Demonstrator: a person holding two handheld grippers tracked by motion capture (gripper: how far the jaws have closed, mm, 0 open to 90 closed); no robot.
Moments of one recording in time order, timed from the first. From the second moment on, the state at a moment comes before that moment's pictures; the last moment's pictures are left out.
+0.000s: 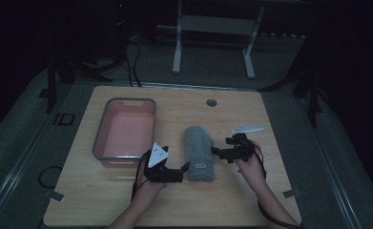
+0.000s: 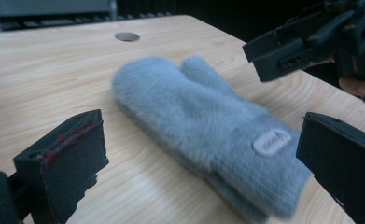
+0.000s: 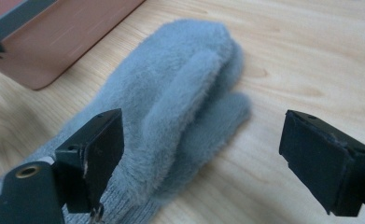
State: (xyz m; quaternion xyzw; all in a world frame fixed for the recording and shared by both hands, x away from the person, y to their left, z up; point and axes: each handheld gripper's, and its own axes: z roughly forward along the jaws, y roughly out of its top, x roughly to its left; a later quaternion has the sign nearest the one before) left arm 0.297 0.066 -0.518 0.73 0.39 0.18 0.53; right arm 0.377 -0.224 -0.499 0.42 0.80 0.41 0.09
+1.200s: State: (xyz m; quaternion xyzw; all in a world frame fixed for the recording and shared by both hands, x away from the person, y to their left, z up) left arm 0.358 0.024 -0.551 0.80 0.44 0.06 0.41; right arm 0.376 -0.204 -0.549 0.47 0.80 0.38 0.02
